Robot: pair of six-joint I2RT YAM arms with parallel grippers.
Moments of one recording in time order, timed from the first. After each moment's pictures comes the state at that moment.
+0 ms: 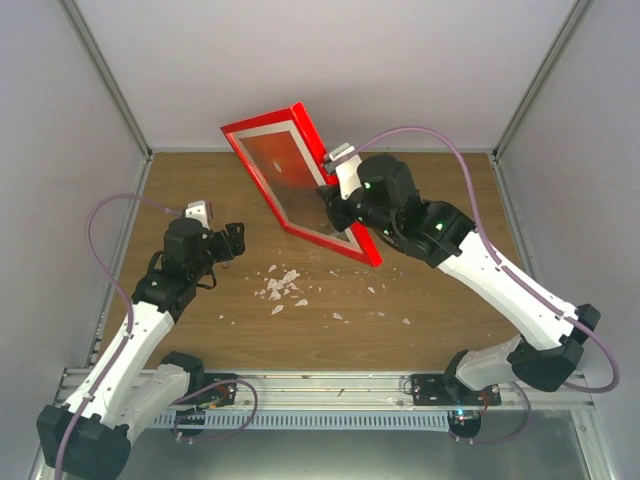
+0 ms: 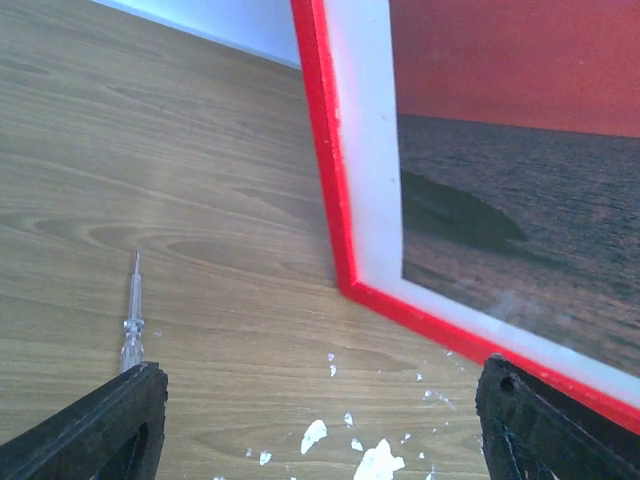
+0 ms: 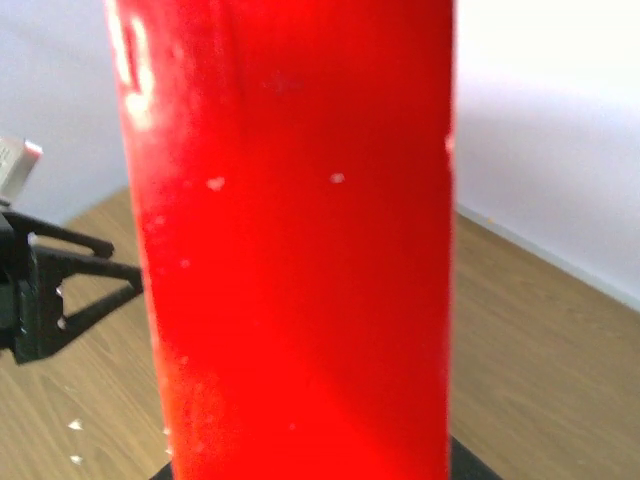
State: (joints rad) left arm -0.25 0.85 0.73 -0.37 -0.03 -0.46; right arm 0.90 1.40 1.64 -0.67 0.21 0.01
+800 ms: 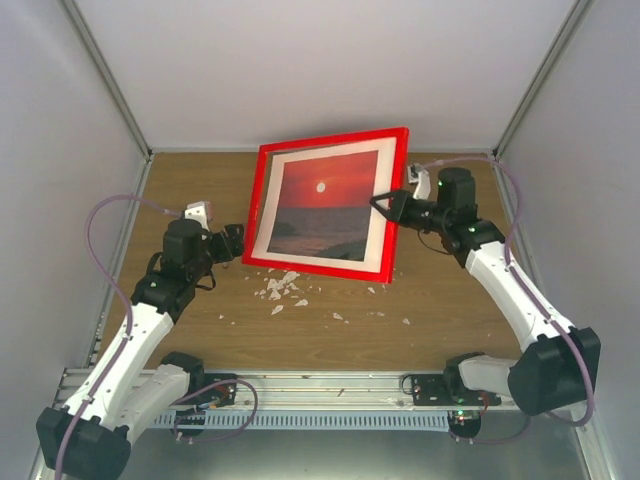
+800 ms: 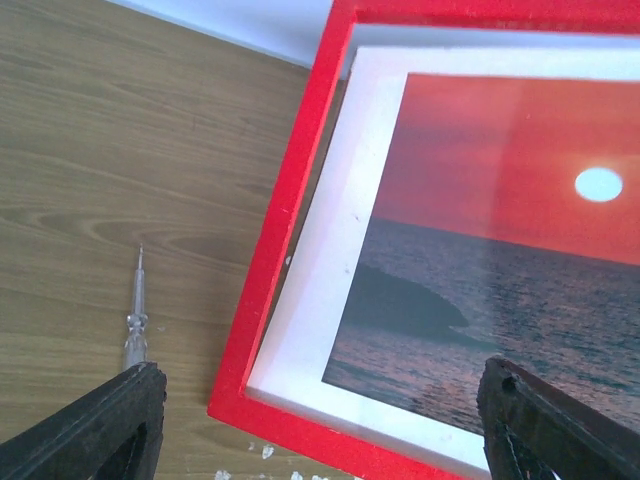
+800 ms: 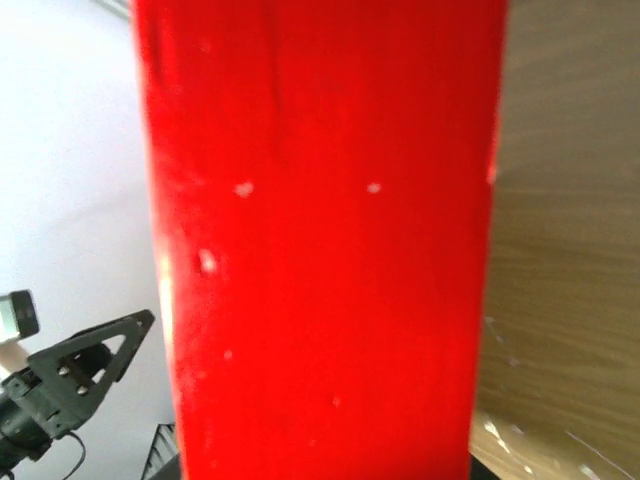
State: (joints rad) left arm -0.25 0.84 0.73 -0.39 -0.04 -0.46; right arm 0.30 1.25 1.09 -0.29 -0.58 0.62
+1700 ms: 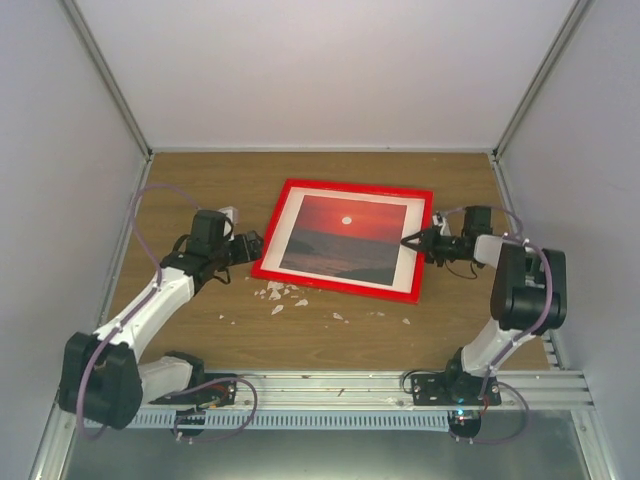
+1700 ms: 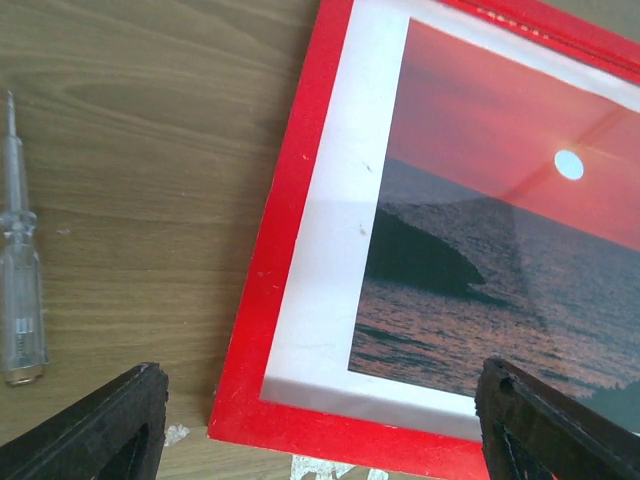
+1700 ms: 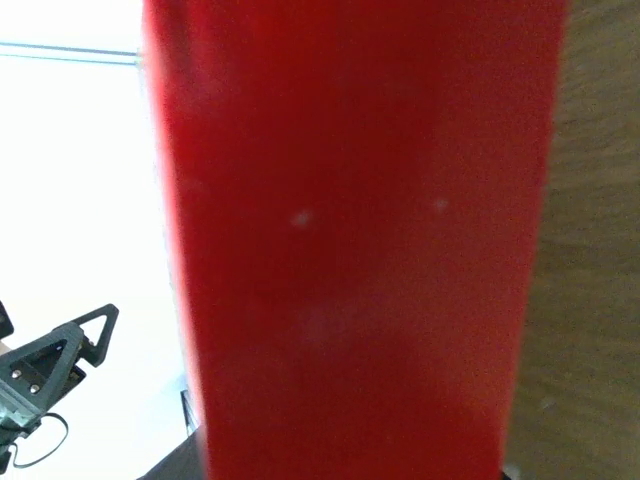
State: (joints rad) left arm -0.25 1.15 0.73 -0.34 0.14 -0.46; right arm -0.16 1.69 0.82 -0.22 -0.98 0.43
